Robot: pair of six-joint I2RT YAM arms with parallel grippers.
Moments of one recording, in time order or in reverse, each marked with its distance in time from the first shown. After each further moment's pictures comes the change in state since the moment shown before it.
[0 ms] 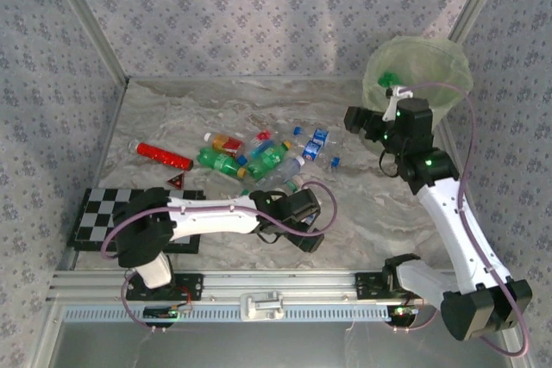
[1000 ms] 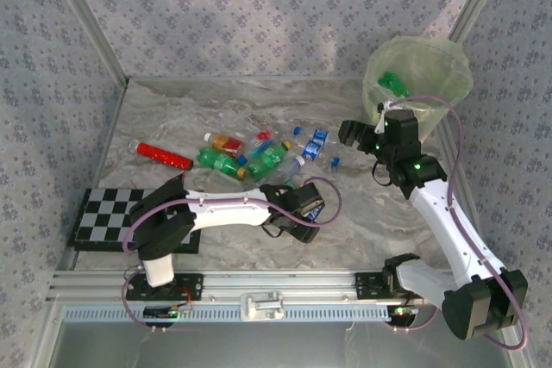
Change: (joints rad) left arm 0.047 0.103 0.069 -0.021 0.008 0.016; right arm 0.023 0.017 -0.100 0.021 0.008 0.058
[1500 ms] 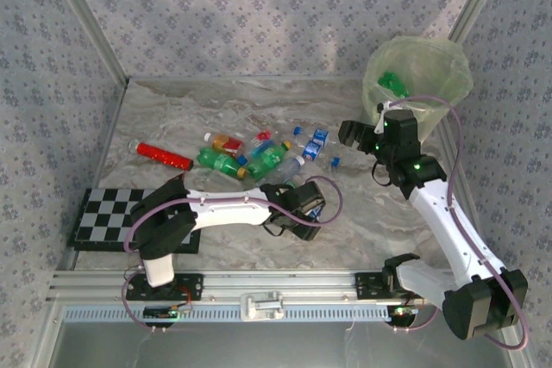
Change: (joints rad) left arm 0.007 0.006 0.000 0.043 0.003 0.016; right arm 0.004 0.000 0.000 -0.001 0.011 0.000
